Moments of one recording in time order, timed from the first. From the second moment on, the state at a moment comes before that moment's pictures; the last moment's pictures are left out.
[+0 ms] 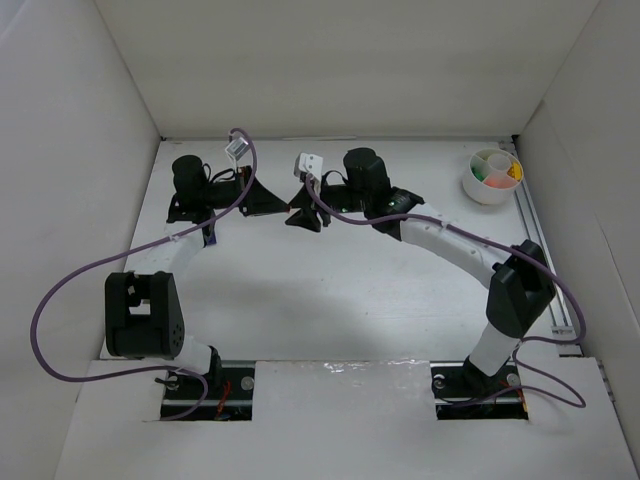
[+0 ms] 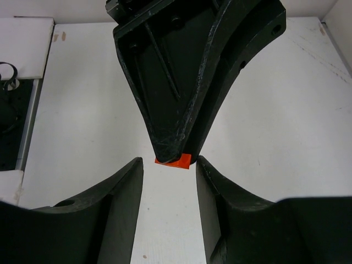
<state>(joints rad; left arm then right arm) -0.04 1.47 0.94 0.45 1.39 -0.95 0.74 1.71 1.45 -0.02 -0.68 -0.27</state>
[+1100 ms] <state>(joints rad) -0.04 1.50 0.94 0.40 1.36 -0.88 0.75 1.71 1.45 -0.02 -0.62 -0.27</state>
